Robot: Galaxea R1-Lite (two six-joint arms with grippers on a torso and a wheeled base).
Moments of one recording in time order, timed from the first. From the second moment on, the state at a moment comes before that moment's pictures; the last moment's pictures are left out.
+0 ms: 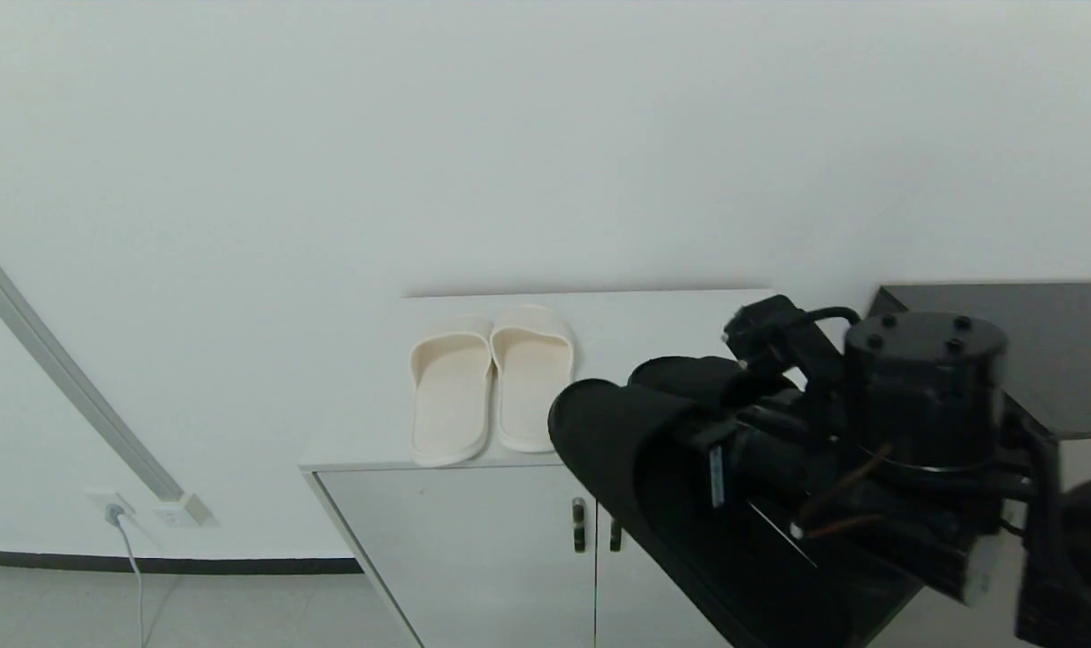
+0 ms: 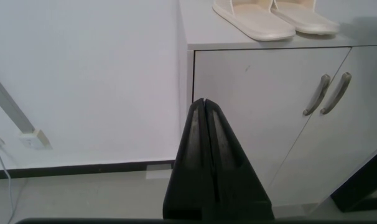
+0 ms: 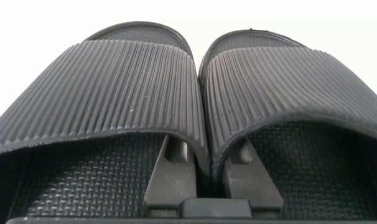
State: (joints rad) left arm 0.00 0.00 0.00 0.00 -0.01 0.00; right arm 0.86 1.63 -0.78 -0.61 -0.23 0.09
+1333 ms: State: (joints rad) left arm 0.00 0.00 0.00 0.00 -0.01 0.00; right arm 0.90 1.46 -0.63 -0.61 -0.15 0.07
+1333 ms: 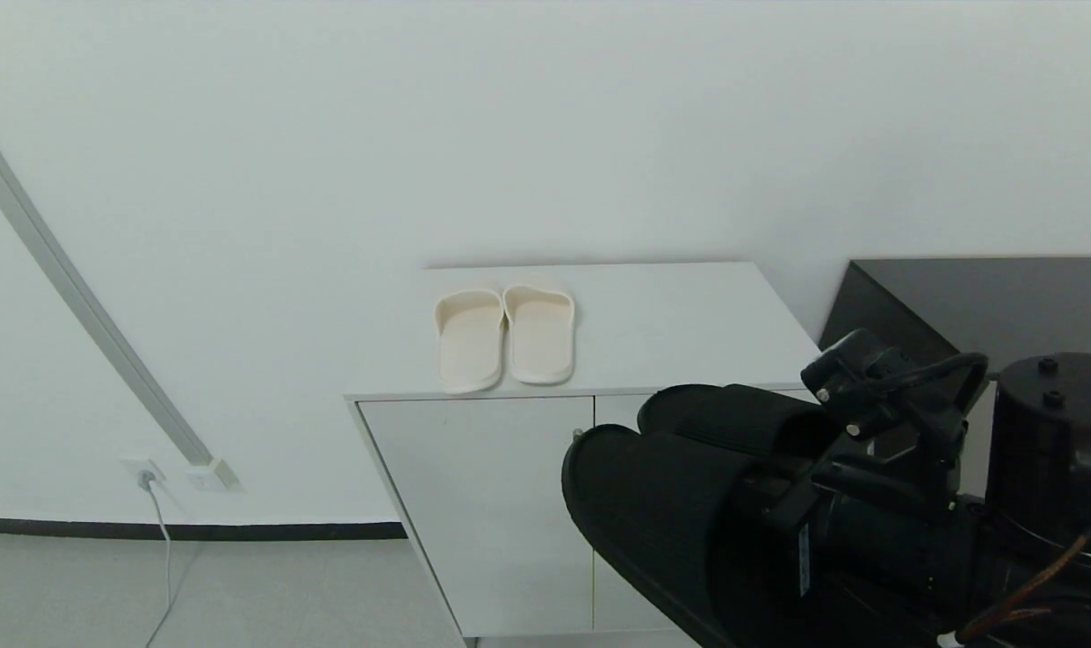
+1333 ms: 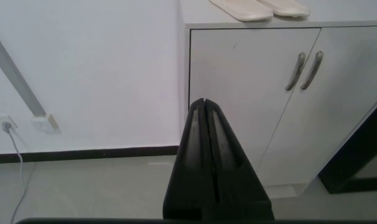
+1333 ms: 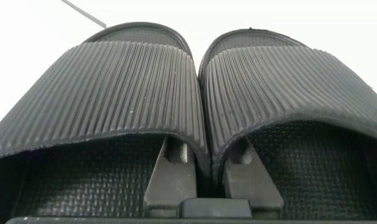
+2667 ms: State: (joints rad) left arm 0.00 0.00 0.00 0.00 -0.01 0.00; right arm 0.90 1.47 -0.59 -0.65 -0.14 0.05
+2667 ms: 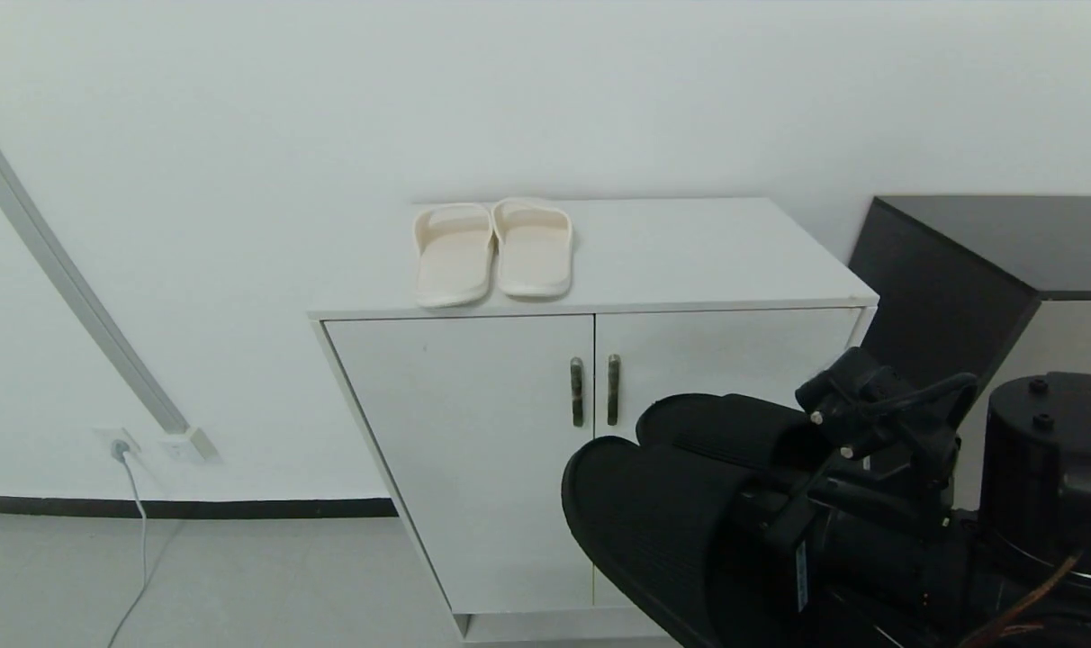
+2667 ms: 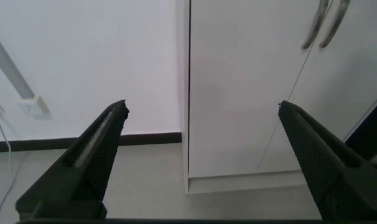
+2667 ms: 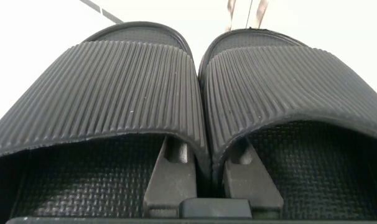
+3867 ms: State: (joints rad) left arm 0.00 0.00 0.00 0.00 -0.01 0.00; right arm 0.90 1.48 -0.55 -0.69 -0.14 0.04
